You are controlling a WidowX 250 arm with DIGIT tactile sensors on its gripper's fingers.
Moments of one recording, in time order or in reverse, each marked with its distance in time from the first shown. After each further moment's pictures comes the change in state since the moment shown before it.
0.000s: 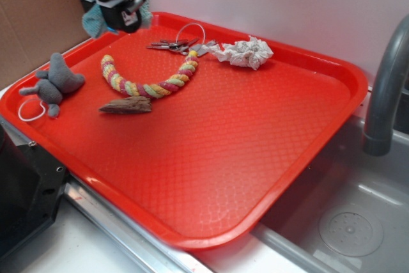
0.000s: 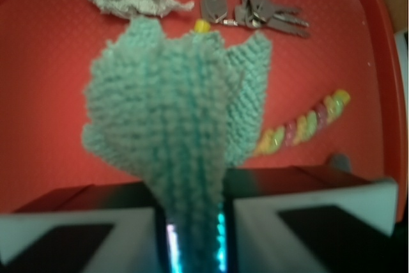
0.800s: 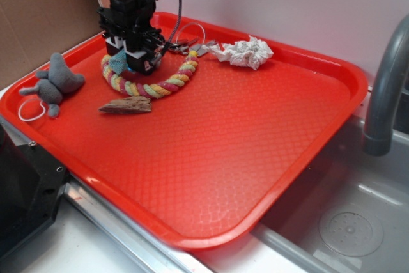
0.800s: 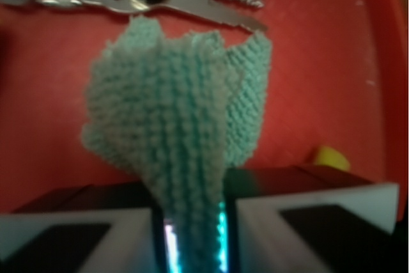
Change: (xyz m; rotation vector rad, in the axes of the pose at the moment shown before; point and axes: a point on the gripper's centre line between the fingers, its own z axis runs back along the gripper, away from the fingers) arm 0.051 0.068 -0.092 0.262 0.041 0.114
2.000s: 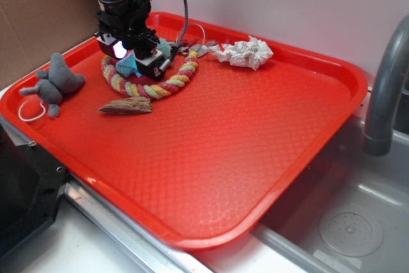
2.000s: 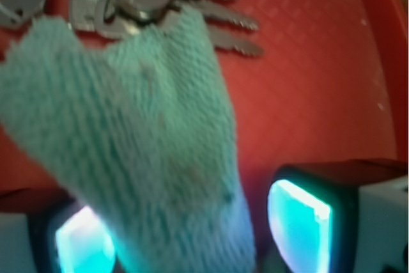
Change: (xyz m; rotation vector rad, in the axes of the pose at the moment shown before) arm 0.010 0.013 -0.025 -0.057 -0.092 -0.028
